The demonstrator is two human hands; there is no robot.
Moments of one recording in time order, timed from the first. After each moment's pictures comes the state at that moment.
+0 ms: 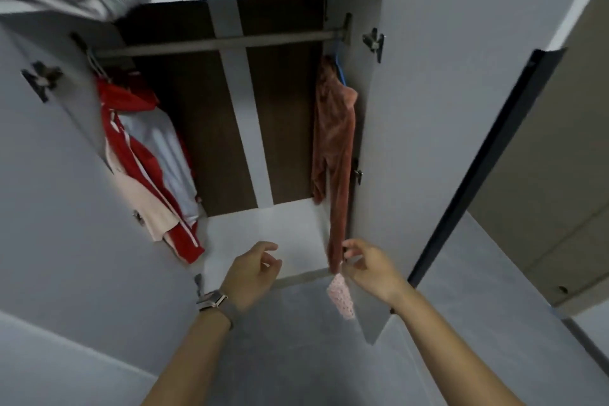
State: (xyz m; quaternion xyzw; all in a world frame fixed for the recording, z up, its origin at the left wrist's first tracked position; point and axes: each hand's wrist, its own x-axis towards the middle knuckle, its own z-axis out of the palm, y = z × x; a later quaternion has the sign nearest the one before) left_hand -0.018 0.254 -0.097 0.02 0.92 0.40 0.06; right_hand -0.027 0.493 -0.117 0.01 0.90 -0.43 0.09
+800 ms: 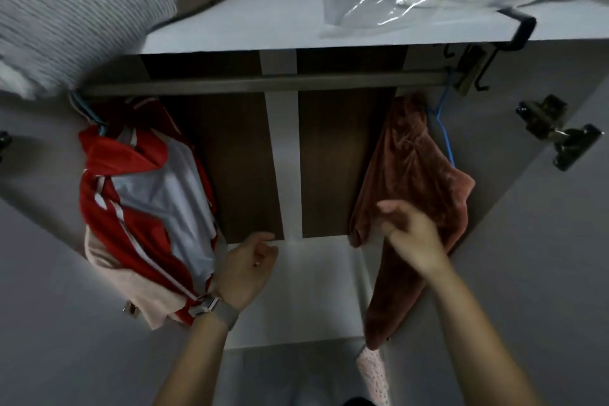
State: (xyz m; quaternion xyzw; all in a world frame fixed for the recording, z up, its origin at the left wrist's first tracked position) left_hand -0.338 0.153 -0.081 -0.05 0.91 0.42 -0.02; right_hand -0.406 0.423 -0.062 0.01 0.87 -0.49 -0.02
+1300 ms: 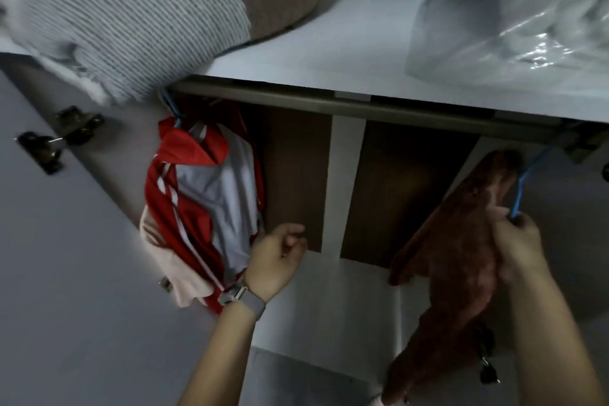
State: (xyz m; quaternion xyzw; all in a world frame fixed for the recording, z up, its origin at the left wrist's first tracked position) left_hand -0.383 0.157 -0.064 -0.17 0.84 0.50 -0.09; right_hand -0.529 0.454 -0.024 0.20 0.74 -0.64 -0.03
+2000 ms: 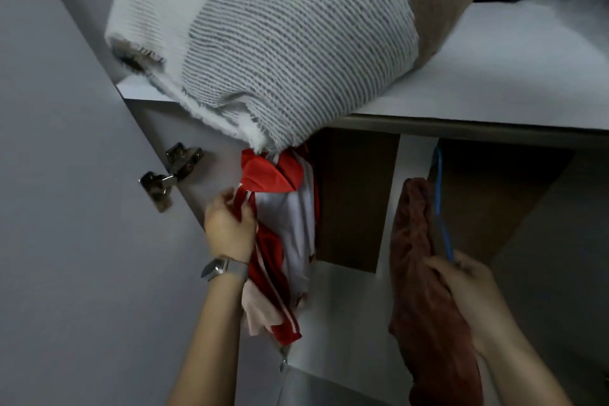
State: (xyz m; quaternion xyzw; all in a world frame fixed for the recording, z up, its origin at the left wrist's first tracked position) left_hand -0.381 -0.052 -0.026 -0.36 0.79 0.32 -0.39; right_hand -0.435 0.258 -0.027 0.08 0.70 -0.68 0.20
